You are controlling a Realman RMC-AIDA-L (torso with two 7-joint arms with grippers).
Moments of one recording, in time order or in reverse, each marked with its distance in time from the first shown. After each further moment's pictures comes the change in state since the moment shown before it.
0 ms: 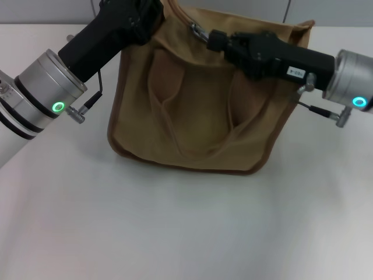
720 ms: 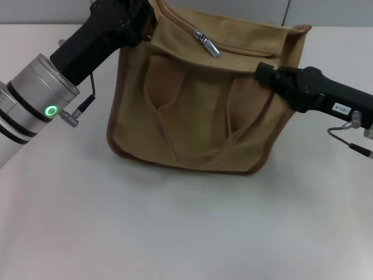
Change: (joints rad) left arm 0.024 0.000 -0.002 0.007 -0.013 0.002 -0.009; right arm -0.168 -0.002 0.011 -0.060 0.005 -0.080 0.037
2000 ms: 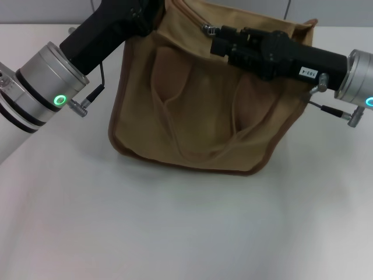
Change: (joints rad) left arm -0.043 0.000 0.000 -0.006 0.001 0.002 -0.002; right arm 0.130 0.004 -0.154 -0.015 0.118 0.070 0.009
